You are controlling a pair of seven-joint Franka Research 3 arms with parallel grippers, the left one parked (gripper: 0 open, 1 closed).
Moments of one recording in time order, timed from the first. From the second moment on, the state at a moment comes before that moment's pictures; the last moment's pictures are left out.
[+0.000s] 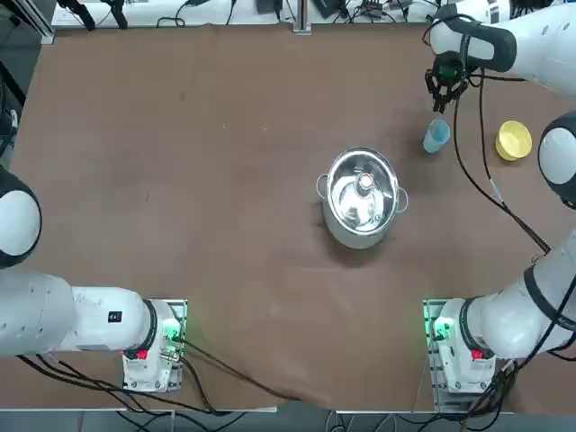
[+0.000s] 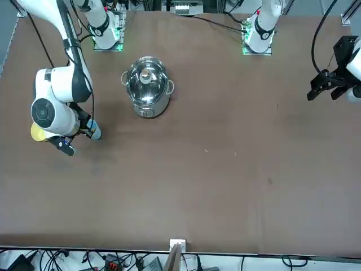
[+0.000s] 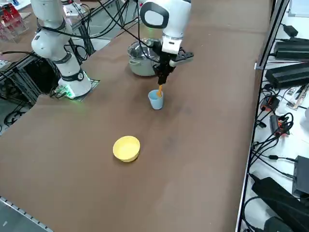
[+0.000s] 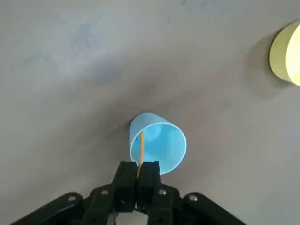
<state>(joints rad) 0.25 0.33 -0.13 -1.85 -0.09 1.92 0.66</state>
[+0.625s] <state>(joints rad) 0.24 0.33 -0.15 -1.84 -0.09 1.84 0.66</state>
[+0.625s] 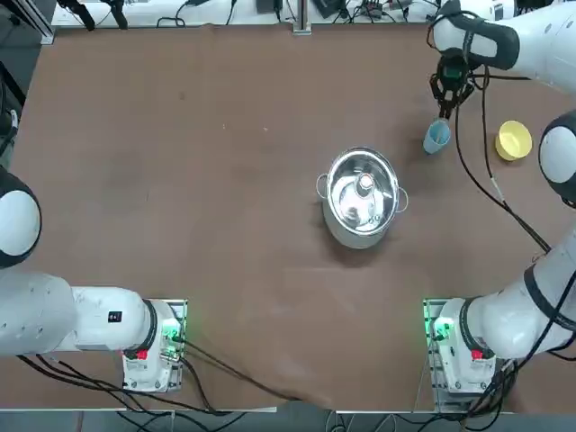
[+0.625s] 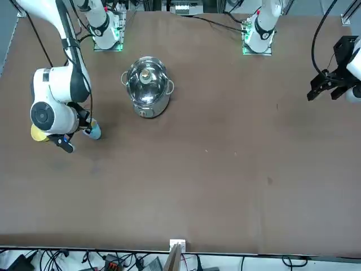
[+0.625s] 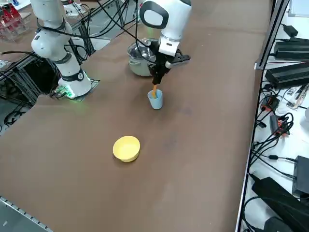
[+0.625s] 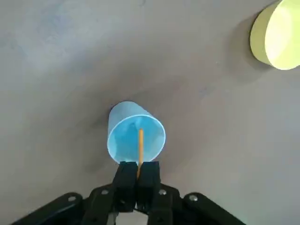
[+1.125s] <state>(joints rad) 0.22 0.34 -0.16 -1.83 -0.13 1.84 0.66</state>
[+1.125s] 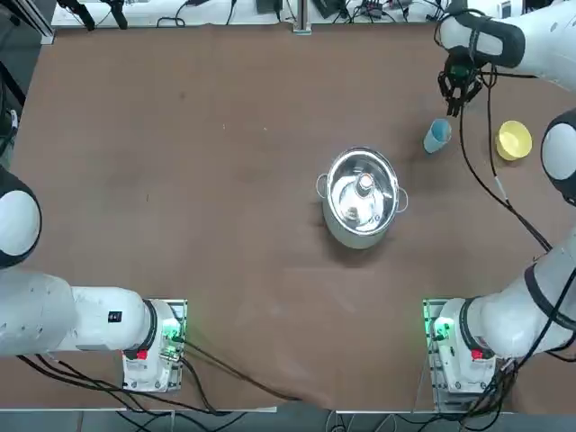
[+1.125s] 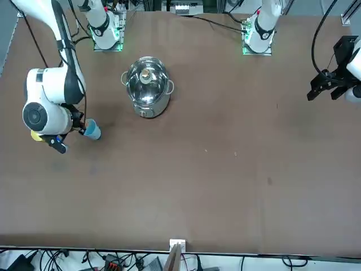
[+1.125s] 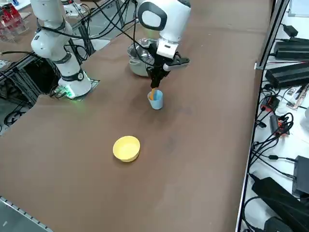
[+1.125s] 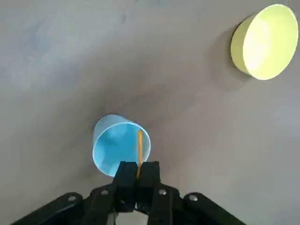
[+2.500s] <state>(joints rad) 0.24 0.41 -0.14 -1.71 -0.04 1.75 0.66</state>
